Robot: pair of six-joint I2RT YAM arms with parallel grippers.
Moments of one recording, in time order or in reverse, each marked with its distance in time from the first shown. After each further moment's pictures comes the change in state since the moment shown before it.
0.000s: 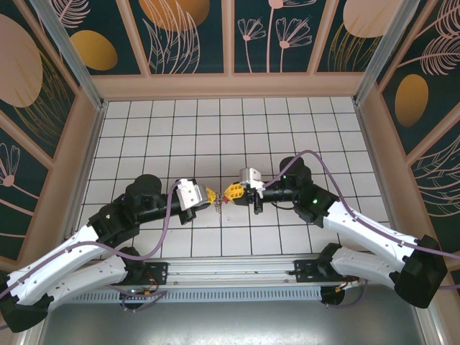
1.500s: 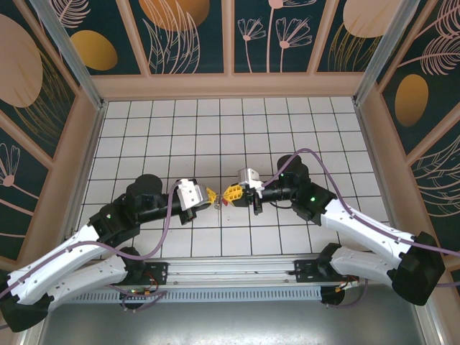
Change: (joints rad) left arm 0.000 0.005 0.000 0.000 0.001 0.000; right arm -0.005 0.033 0.013 0.000 -0.072 0.000
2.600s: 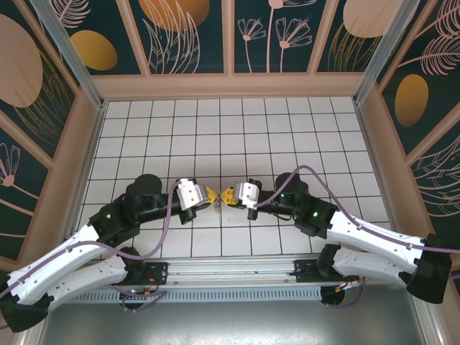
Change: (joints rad) left arm 0.000 0.000 0.000 0.003 -0.002 0.000; right arm 0.219 -0.101 -0.060 0.020 0.496 -0.163
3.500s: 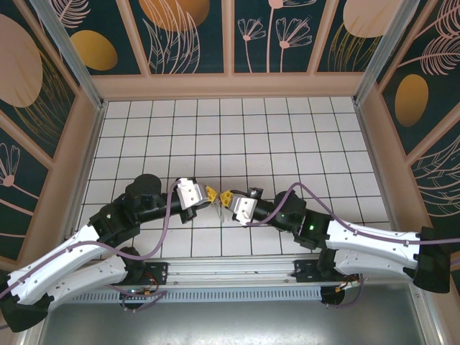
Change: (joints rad) left arm 0.000 0.000 -0.002 0.025 -0.004 0.000; right arm 0.164 -0.018 -0.106 0.192 0.359 -0.152
